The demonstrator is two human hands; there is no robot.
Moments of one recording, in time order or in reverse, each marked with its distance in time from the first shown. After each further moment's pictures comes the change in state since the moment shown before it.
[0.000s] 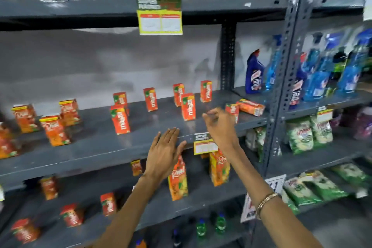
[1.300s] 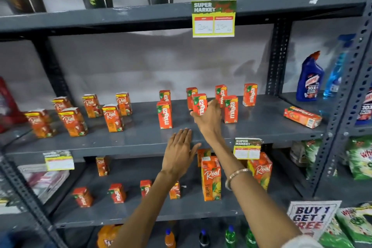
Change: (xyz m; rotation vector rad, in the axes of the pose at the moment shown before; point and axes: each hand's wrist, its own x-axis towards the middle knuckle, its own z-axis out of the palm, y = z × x) left_hand -0.020 -0.057 -0.020 0.185 -0.077 -0.172; right_hand 0.002 -0.100 0.123 0.102 -0.159 0.071
